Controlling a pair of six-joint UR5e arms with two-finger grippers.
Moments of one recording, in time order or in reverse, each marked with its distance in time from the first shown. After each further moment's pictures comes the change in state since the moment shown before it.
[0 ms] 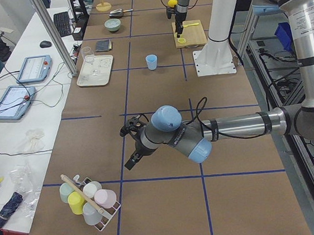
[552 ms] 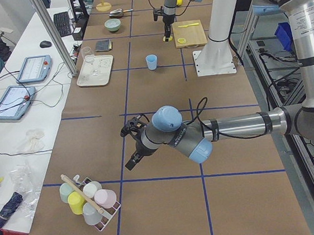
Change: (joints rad) left arm -0.001 0.003 -0.003 0.000 0.000 0.000; right arm 0.187 0.369 -0.231 -0.139 0.146 -0.051
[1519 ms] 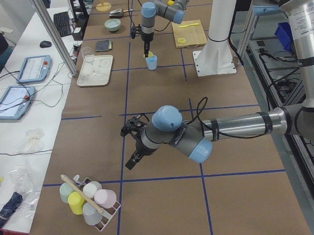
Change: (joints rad) left arm 0.001 0.000 -0.003 0.000 0.000 -0.003; right arm 0.119 0.276 -0.472 0.116 0.065 -0.030
